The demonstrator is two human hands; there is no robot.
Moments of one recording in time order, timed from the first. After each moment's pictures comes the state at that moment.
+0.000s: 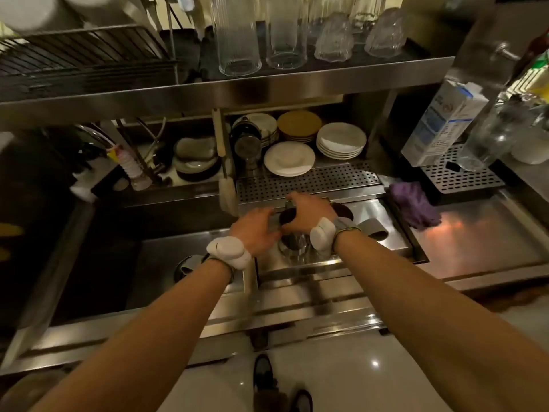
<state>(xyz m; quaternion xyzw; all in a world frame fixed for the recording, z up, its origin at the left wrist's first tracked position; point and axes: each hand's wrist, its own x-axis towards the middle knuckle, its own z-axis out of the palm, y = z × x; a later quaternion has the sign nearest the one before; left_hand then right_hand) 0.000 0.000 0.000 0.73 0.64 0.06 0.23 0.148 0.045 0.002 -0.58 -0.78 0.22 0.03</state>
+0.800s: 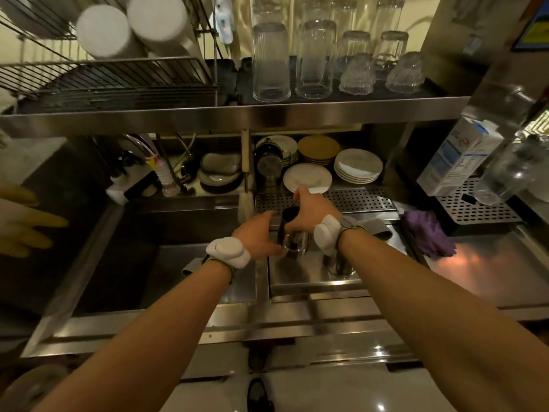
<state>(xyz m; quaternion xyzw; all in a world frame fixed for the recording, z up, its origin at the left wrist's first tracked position) -0.028 -0.011 0.034 0.69 0.66 0.10 0.28 0.124 0.049 0.049 -0.55 -0.79 0.25 0.10</state>
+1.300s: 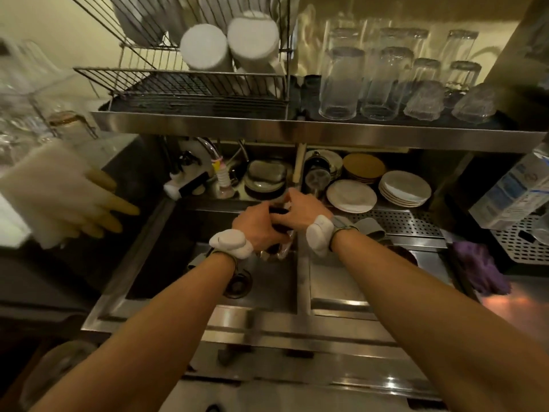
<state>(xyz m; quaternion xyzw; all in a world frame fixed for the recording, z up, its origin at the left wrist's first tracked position) -0.125 -0.023 0.056 0.64 0.72 0.19 0.20 0.000 0.042 0.071 -0.49 -0.82 0.28 0.09</state>
